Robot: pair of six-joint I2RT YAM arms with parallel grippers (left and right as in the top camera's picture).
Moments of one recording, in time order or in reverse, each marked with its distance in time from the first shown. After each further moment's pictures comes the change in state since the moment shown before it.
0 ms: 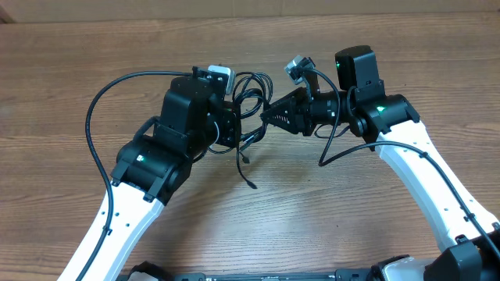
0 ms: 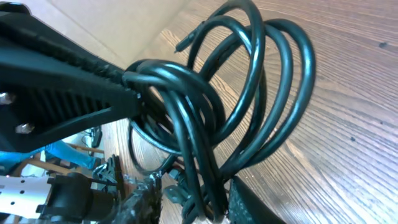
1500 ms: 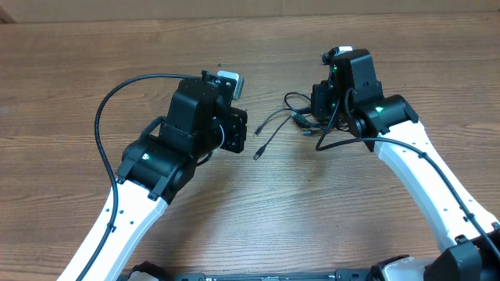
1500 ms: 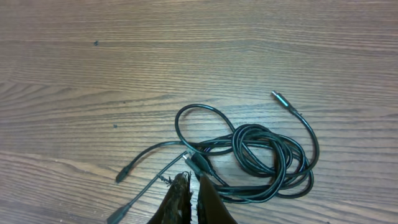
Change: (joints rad) left arm -0.016 0.015 0.000 -0.033 0.048 -0.004; right arm 0.006 0.000 0.000 -0.068 0.939 0.278
